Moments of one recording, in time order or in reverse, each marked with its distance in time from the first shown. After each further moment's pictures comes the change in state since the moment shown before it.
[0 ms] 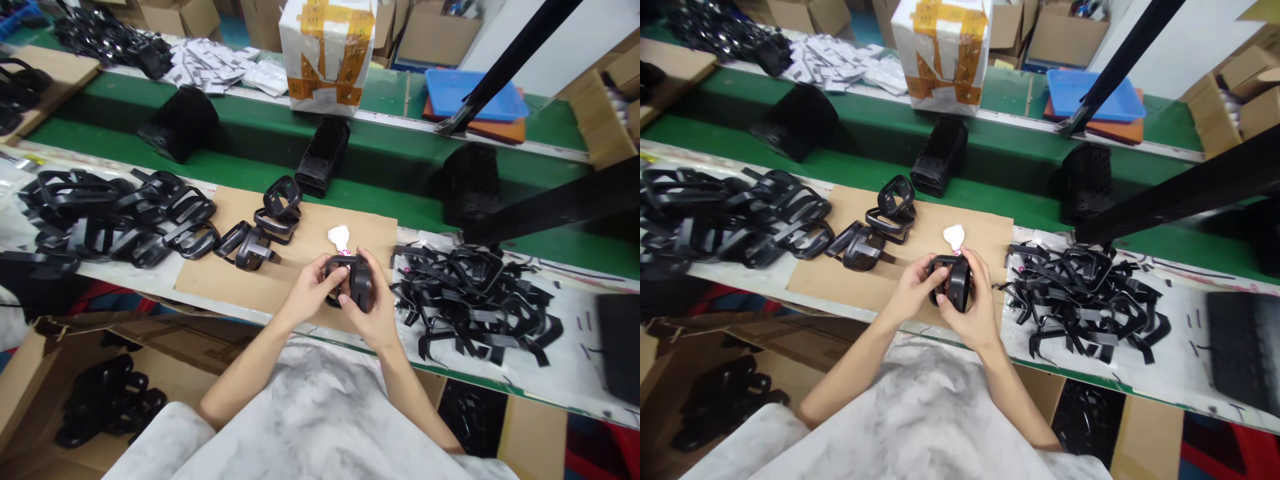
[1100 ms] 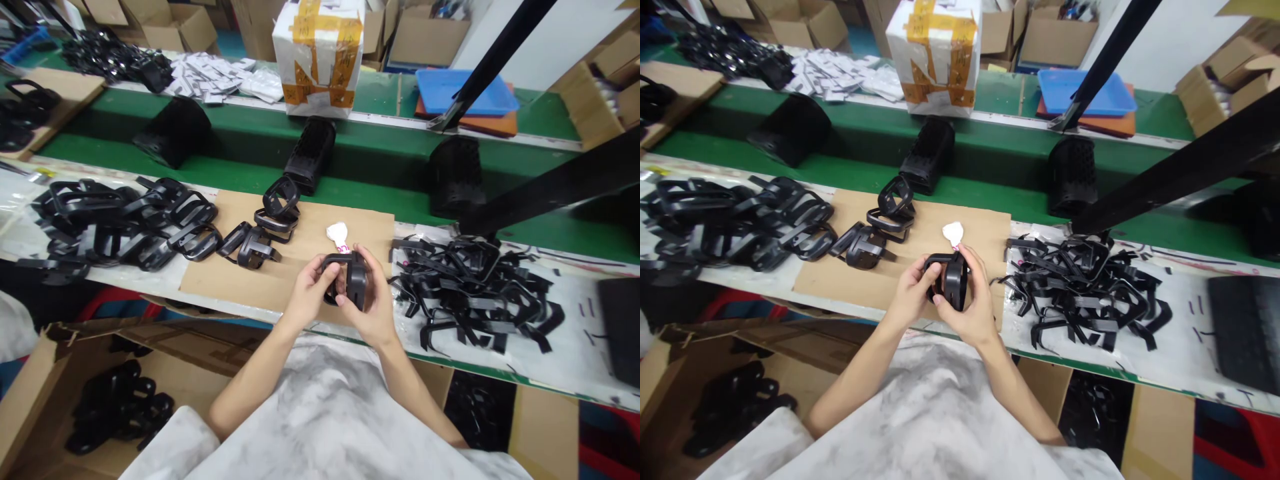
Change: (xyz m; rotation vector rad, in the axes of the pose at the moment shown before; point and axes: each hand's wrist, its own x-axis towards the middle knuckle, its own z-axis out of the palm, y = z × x) left_hand -0.017 -0.014 0.005 -0.065 0.115 0.038; right_hand -0.012 -0.001 0.007 0.135 0.030 -0.052
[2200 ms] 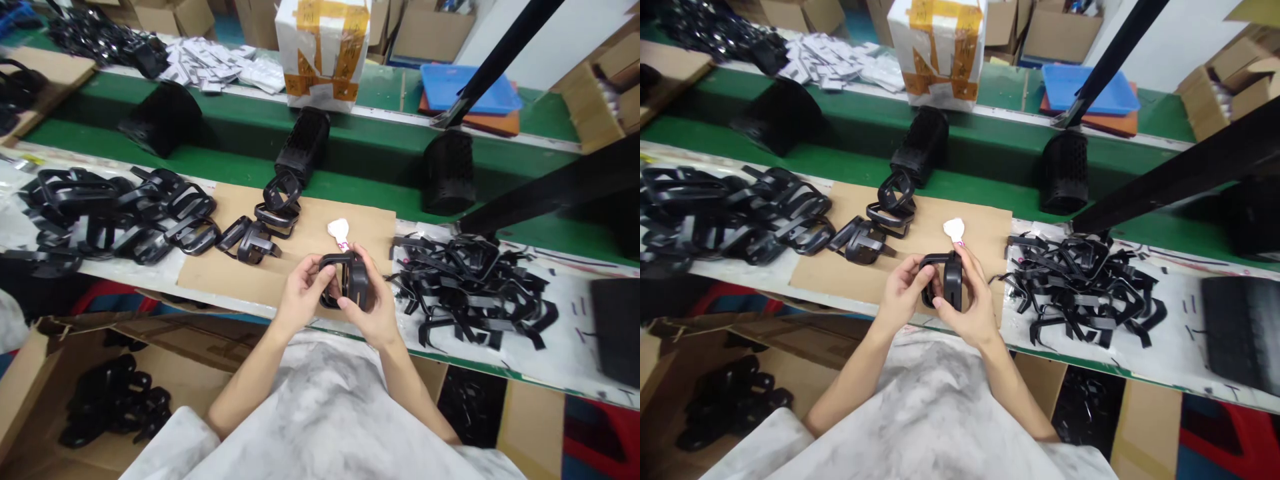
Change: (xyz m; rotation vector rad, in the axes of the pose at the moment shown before) left_hand -0.017 0.021 -0.006 0.139 0.003 0.065; right_hand -0.001 -0.005 -0.005 0.020 -0.090 -0.001
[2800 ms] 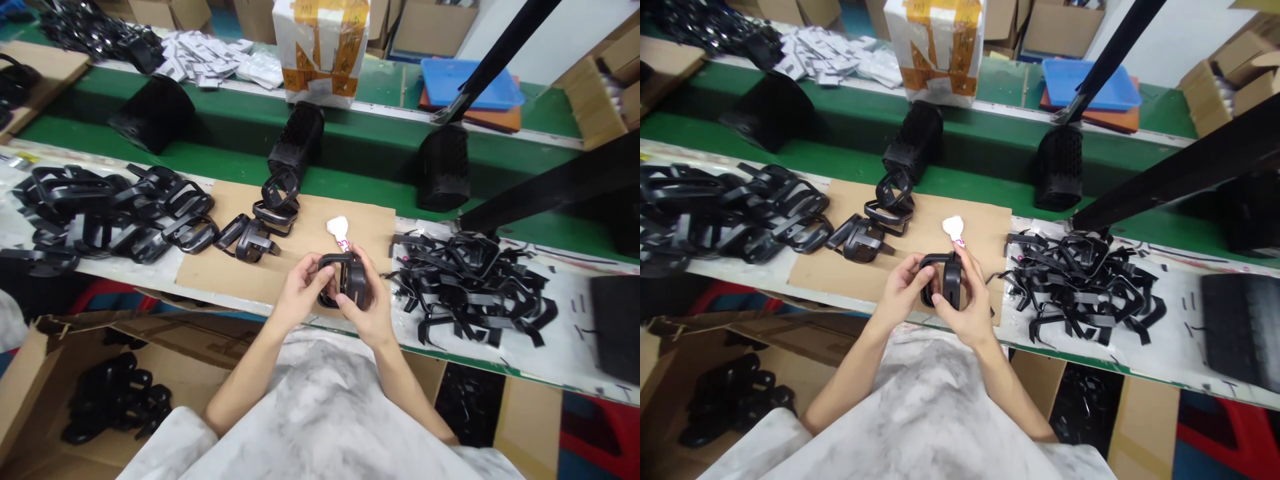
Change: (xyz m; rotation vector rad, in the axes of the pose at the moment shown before) left_hand 0.004 -0.004 -0.007 -0.041 -0.083 -0.047; right_hand -0.006 0.005 0.010 0.062 0.065 0.033
